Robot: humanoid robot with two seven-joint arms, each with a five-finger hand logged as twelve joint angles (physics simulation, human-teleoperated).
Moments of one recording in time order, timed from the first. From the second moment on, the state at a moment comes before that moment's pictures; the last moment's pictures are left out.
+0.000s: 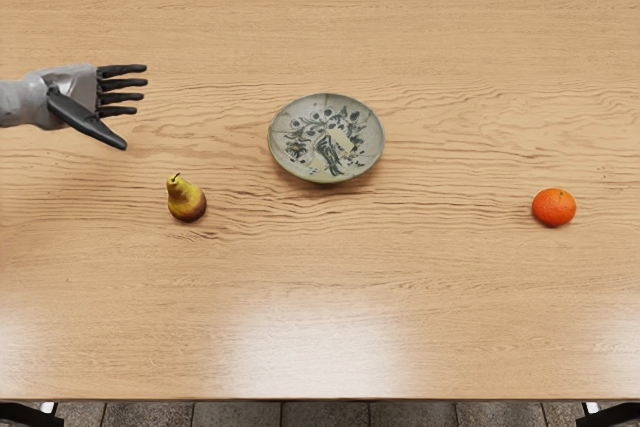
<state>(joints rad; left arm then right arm) -1.03 0.73 -0.35 -0.81 0.19 -0.61 0.18 -0.05 0.00 -0.06 0.17 0.03 -0.14 -0.02</state>
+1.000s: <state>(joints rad) -0.86 0.71 -0.46 -0.88 0.69 -0.61 -0.32 -0.06 0.00 -0.07 0.17 0.03 -0.14 -0.03</state>
